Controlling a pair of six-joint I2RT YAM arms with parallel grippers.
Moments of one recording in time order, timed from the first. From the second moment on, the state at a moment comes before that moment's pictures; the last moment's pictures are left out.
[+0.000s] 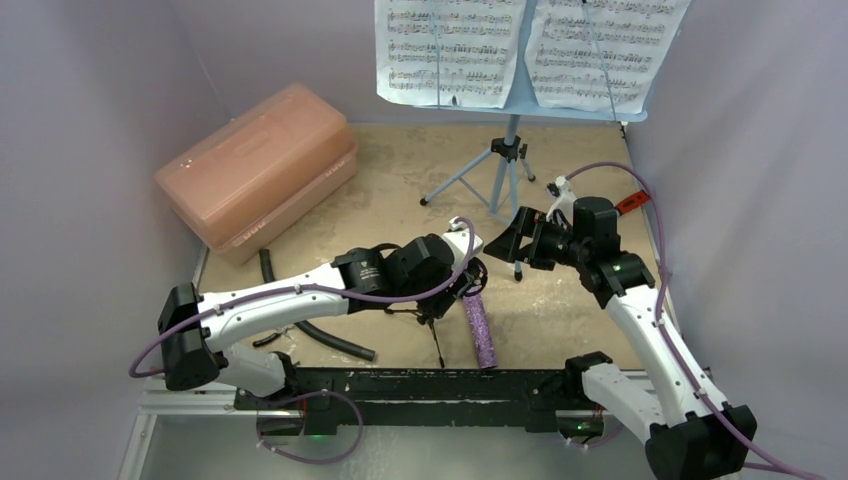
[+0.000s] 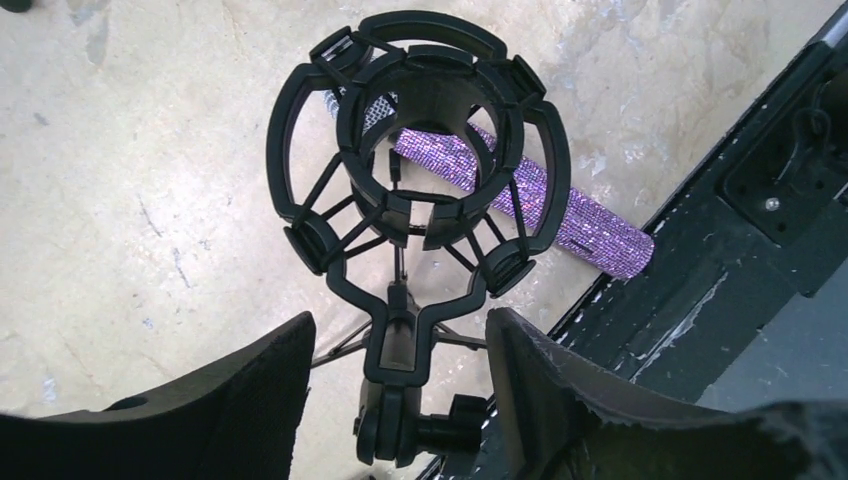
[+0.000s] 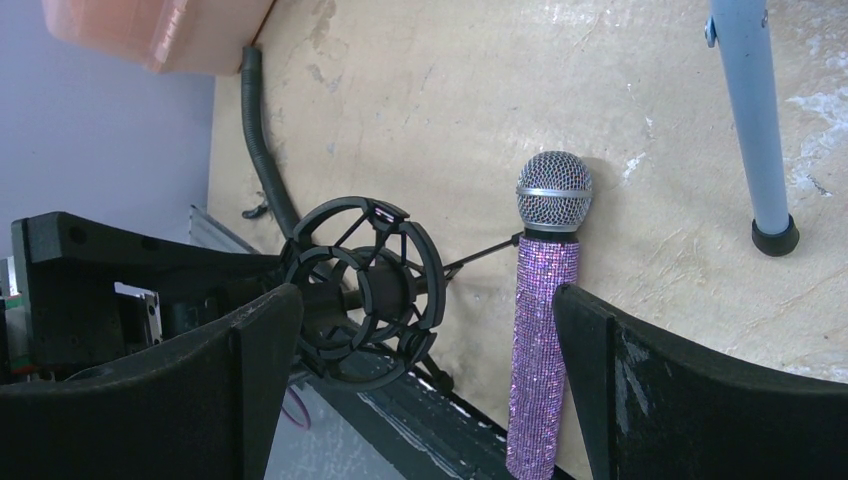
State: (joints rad) left arm -1.16 1.39 1.19 -0.61 -0.19 -0.26; right arm 0.24 0.91 0.83 -0.51 -0.52 0.57
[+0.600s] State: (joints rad) left arm -1.17 1.39 1.21 -0.65 -0.29 -0.20; right arm 0.24 0.91 0.83 -0.51 -0.52 0.57
